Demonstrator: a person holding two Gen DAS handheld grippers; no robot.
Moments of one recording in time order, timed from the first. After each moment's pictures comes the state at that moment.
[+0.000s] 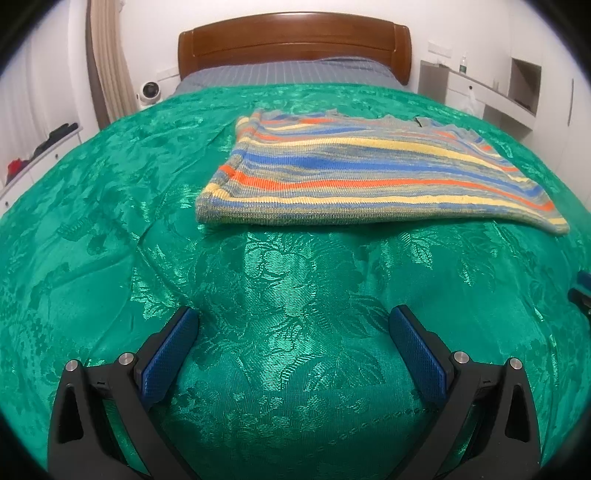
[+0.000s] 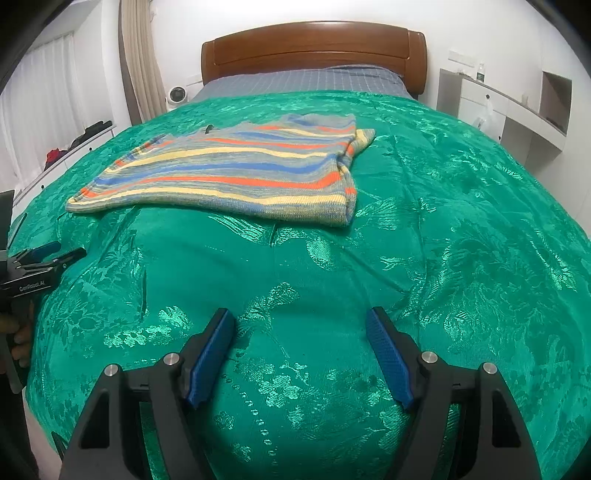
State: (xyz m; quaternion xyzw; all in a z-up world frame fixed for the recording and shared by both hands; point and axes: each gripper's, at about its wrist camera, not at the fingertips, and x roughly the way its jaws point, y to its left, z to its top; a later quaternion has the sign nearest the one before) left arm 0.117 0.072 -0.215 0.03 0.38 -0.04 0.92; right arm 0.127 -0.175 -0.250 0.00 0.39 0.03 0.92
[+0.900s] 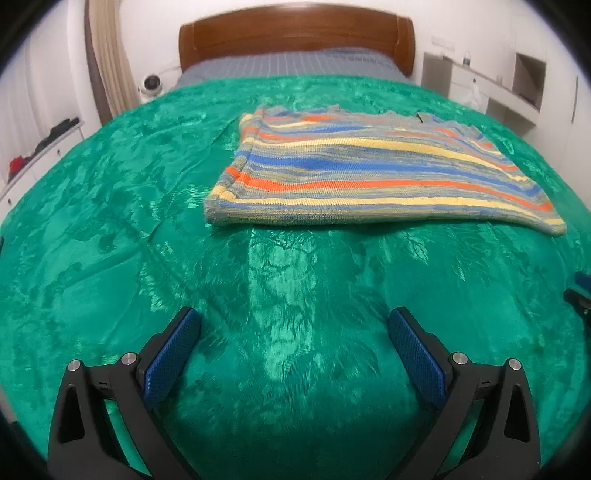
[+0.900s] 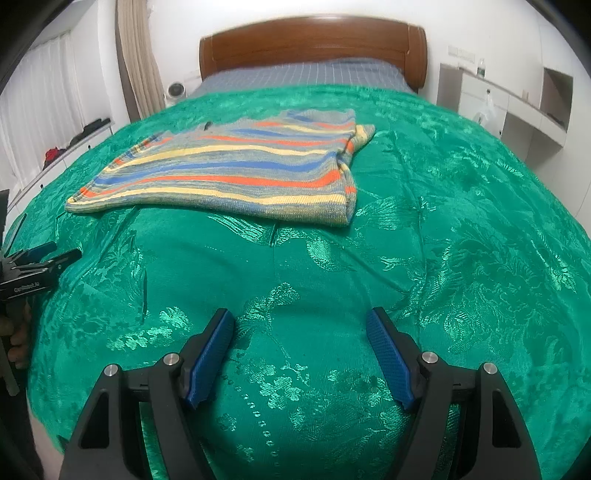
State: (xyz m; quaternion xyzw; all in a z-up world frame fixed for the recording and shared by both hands) left arm 0.114 0.069 -0.196 0.04 0.41 -0.03 0.91; right arm 0.134 -0.175 -0.243 0.00 0.42 0.03 0.91
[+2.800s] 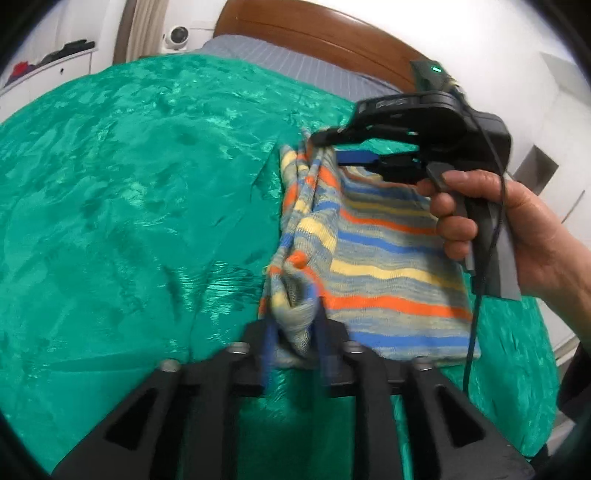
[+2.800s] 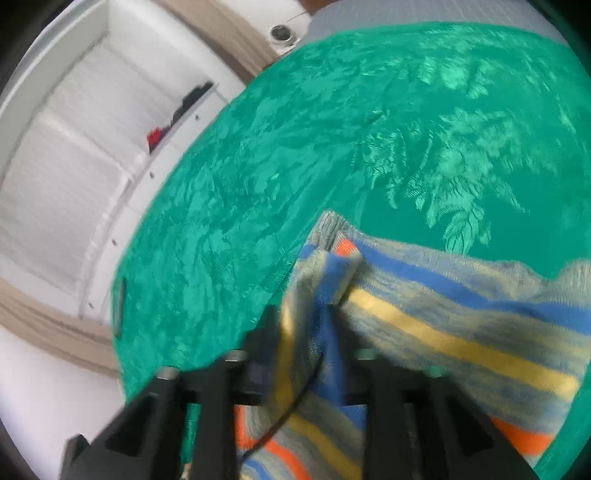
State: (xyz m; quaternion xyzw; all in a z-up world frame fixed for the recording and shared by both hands) left arm 0.182 0.135 -0.177 -0.15 0.41 -0.06 0.90; right arm 0.487 0.065 -0.216 0.14 0.52 0.32 0.78
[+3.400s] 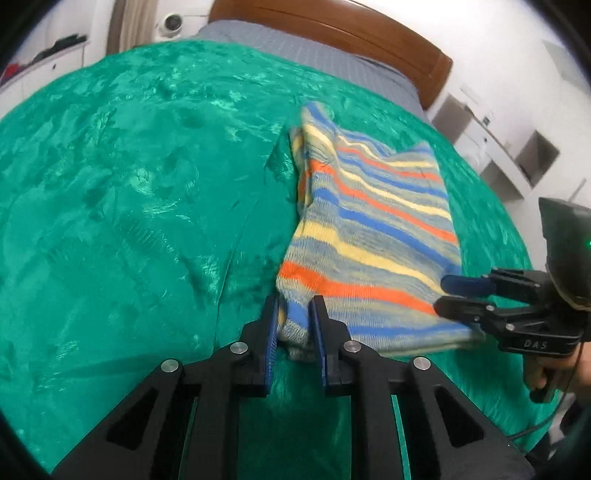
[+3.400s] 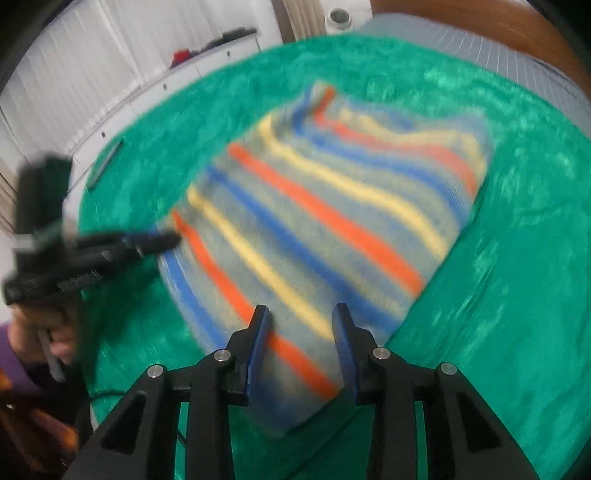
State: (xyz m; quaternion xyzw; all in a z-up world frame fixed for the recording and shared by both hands) left arm 0.195 0.151 -0.190 -0.13 0.44 -0.08 0.88; right arm 0.310 -0.001 -0.223 -0.10 0.50 0.33 0.79
